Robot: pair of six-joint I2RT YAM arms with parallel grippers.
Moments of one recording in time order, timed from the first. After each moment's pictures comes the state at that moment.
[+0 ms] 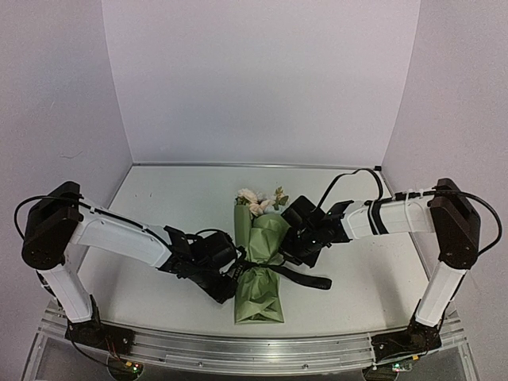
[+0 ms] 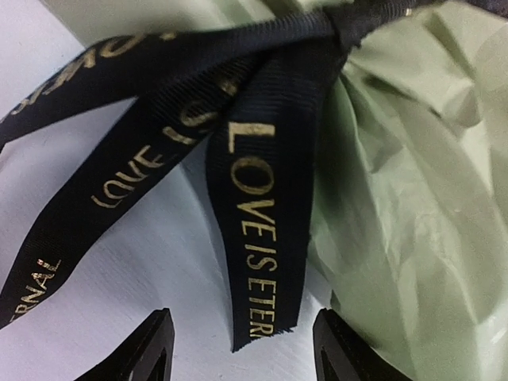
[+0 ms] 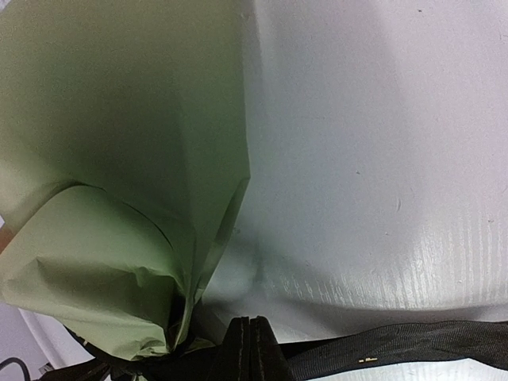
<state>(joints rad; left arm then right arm) -1.12 1.72 0.94 -0.37 -0.05 -0.38 0.88 1.80 1.12 -0.42 0.06 1.27</state>
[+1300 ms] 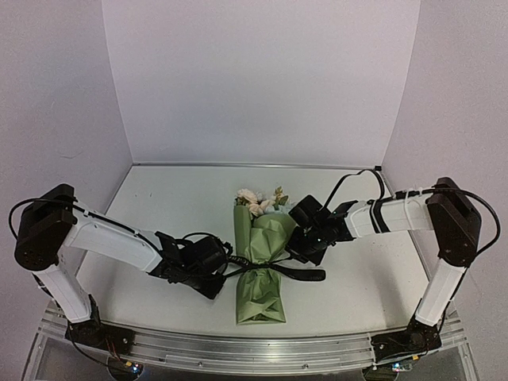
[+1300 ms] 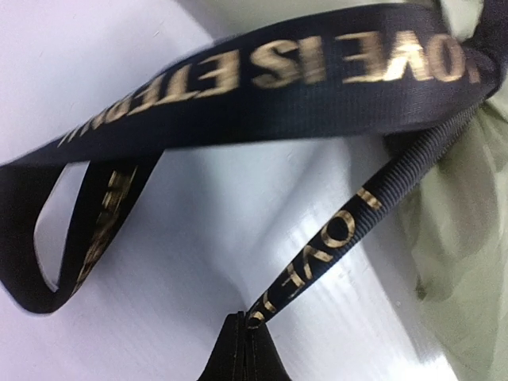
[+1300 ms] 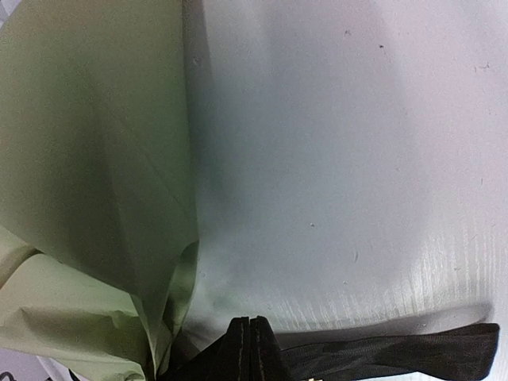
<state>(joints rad) -1.12 1.70 0.84 -0.29 -0.18 -0.50 0.82 1.80 1.07 -0.38 0.06 1.24</state>
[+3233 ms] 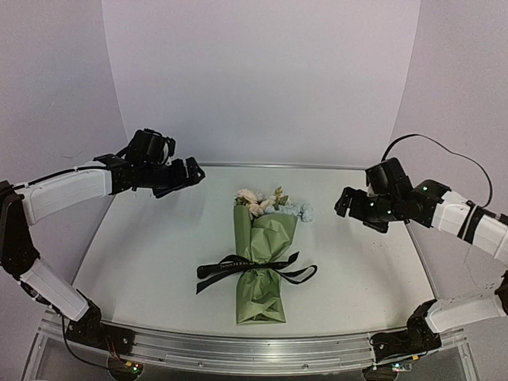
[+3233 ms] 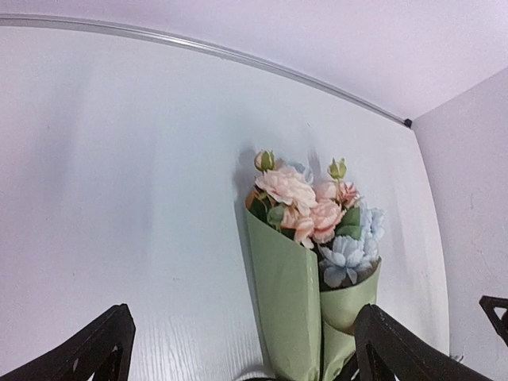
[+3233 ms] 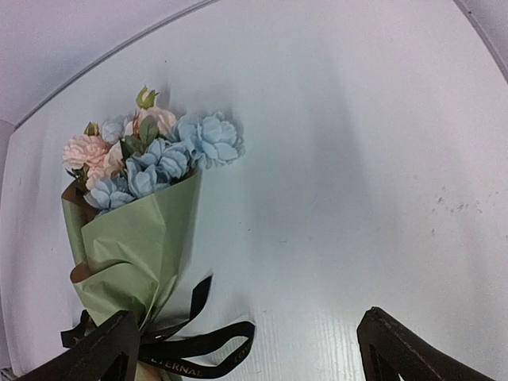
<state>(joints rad) -0.55 1.48 1.19 -0.34 0.04 -0.64 0.60 1.20 1.00 -0.63 0.22 0.76</state>
